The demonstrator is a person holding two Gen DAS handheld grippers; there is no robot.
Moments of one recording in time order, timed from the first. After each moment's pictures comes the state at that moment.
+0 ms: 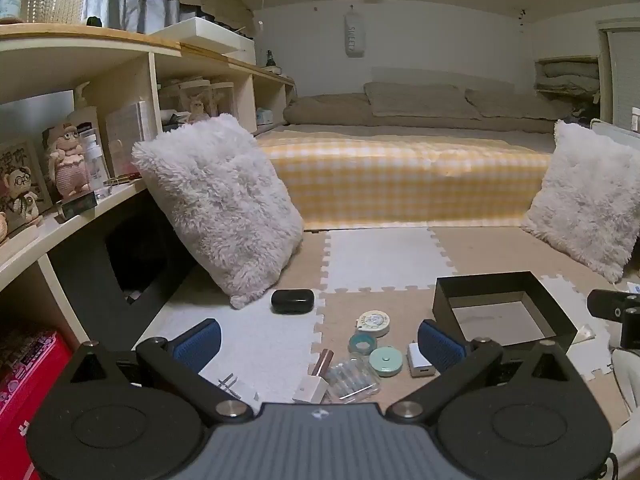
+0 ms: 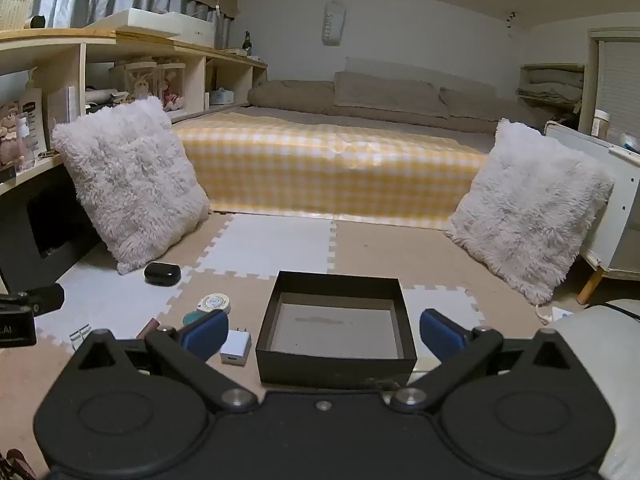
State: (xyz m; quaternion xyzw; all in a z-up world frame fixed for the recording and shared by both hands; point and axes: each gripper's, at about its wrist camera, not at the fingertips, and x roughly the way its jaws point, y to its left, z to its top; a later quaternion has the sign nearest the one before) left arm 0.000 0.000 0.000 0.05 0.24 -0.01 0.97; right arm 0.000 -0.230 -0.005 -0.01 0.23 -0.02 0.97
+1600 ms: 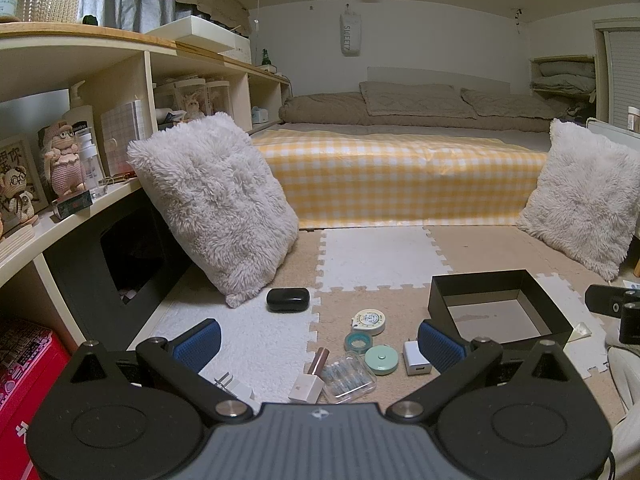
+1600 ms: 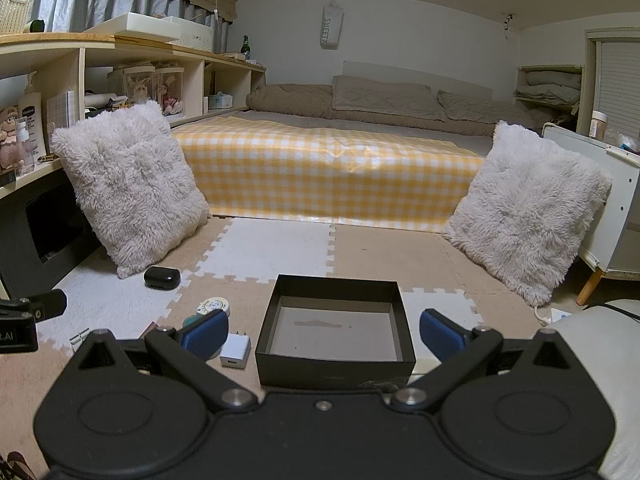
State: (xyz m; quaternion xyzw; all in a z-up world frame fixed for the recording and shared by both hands) left arm 0.001 0.001 0.000 0.05 0.24 -0.01 0.97; right arm -0.001 -0.231 -0.003 -0.01 0.23 -0.02 0.97
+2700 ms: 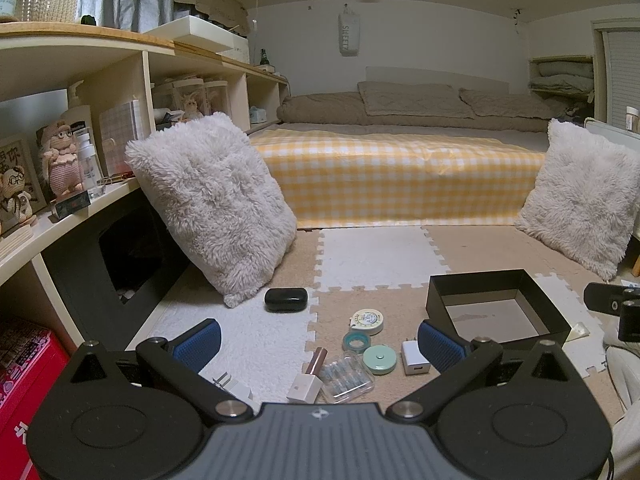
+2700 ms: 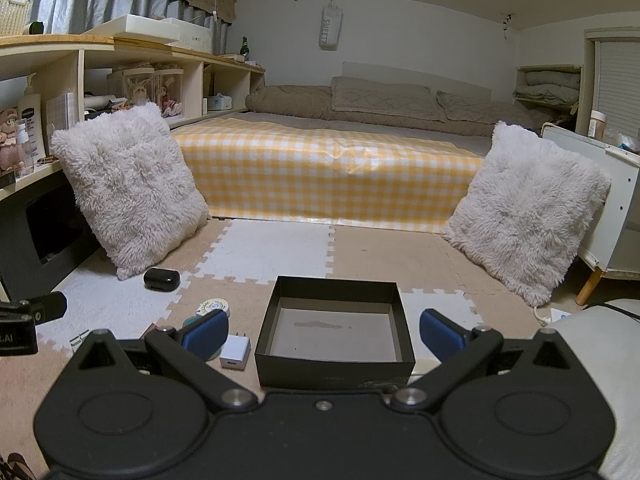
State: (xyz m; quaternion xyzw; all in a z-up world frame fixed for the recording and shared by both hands) left arm 0.003 0.000 0.000 0.05 0.24 -0.01 0.97; right arm -0.001 -0.232 -0.003 -0.01 0.23 -0.02 0.97
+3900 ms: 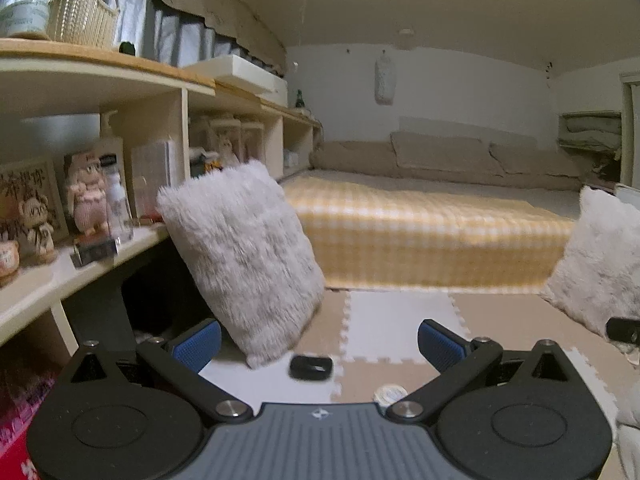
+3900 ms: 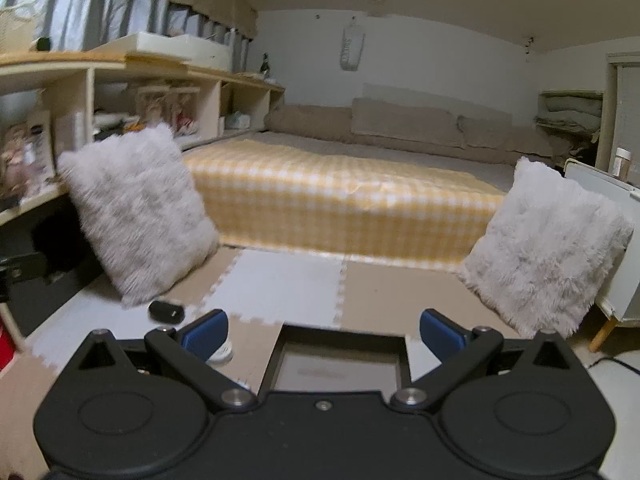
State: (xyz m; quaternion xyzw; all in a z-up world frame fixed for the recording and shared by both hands) left arm 0.036 0.017 0.043 0.01 0.17 0.03 0.99; right arm 0.047 -0.250 0.036 -0.02 0.20 0.01 0.98
